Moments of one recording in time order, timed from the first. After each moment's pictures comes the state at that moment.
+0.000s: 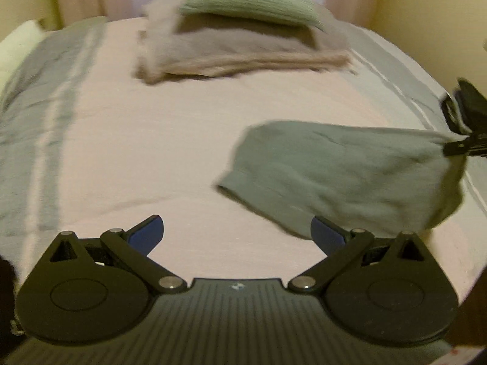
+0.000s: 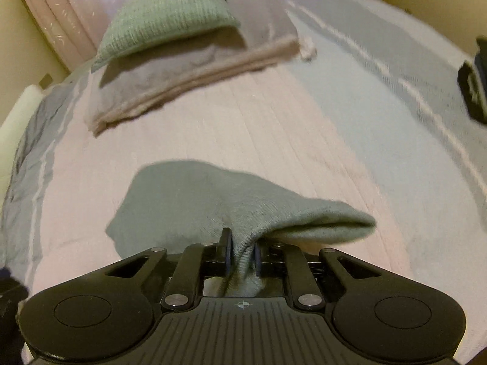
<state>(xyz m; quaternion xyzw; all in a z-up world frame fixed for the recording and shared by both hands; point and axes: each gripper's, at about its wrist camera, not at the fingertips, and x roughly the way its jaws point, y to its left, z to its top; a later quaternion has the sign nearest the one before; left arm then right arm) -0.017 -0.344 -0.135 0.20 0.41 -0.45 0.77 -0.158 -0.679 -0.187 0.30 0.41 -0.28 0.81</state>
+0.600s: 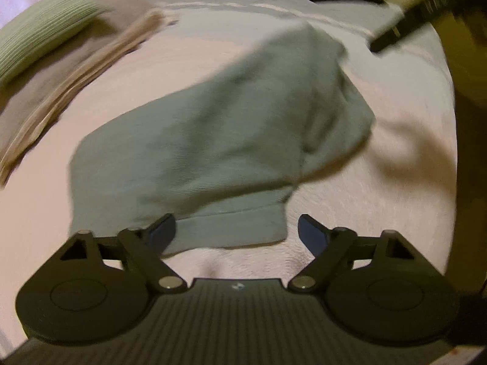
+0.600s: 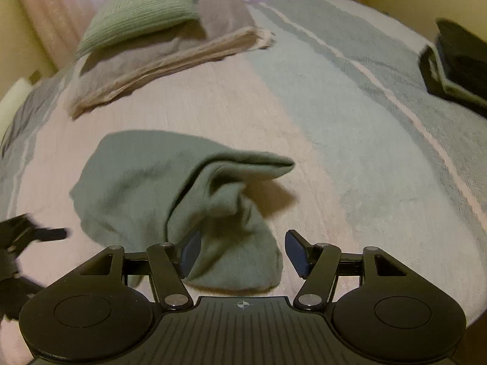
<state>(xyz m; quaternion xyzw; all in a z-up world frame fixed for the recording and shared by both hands) -0.181 -0.443 -0.244 0.41 0.27 -0.64 0.59 -0.263 -0.652 -0.220 0.25 0.40 -0.31 0.83</state>
